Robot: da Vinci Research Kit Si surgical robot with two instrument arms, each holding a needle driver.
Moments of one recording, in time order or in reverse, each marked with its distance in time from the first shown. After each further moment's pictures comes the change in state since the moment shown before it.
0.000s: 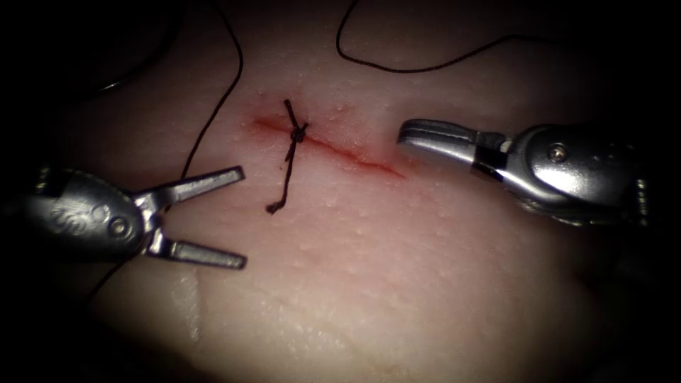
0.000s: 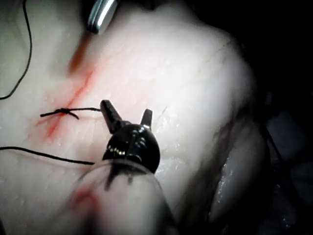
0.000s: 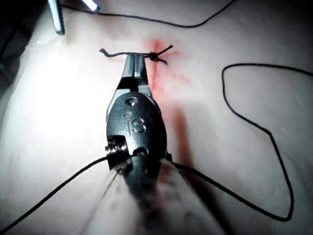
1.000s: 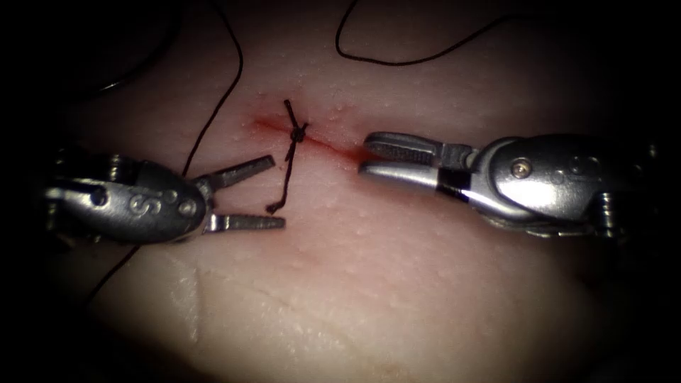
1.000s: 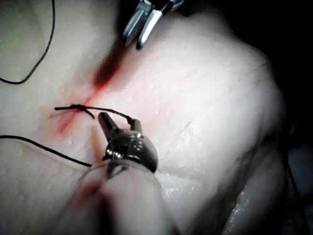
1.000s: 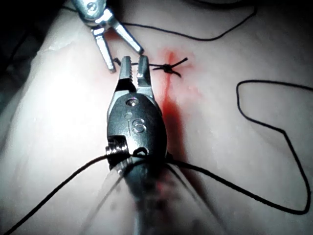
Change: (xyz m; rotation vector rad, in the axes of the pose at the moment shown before) right arm 0.000 -0.001 0.002 0.023 -0.008 -0.030; left arm -0.003 -0.001 0.004 0.155 -0.145 -0.108
